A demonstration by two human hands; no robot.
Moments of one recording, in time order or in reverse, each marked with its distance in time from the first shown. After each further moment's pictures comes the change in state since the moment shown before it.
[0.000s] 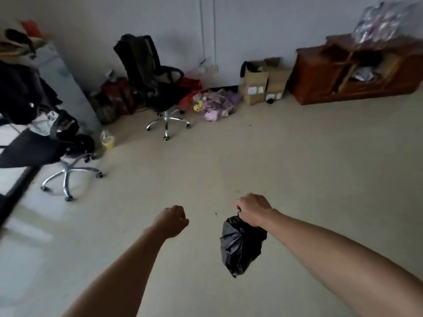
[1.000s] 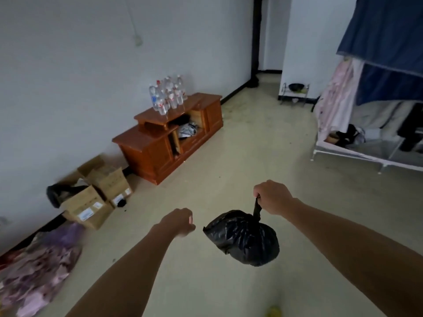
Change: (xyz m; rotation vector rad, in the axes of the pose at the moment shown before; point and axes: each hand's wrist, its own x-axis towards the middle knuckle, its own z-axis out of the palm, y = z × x) left_hand 0.539 0.840 -0.101 0.566 -0.142 0.920; right_hand 0.099 0.770 -0.281 0.075 0.322 0.957
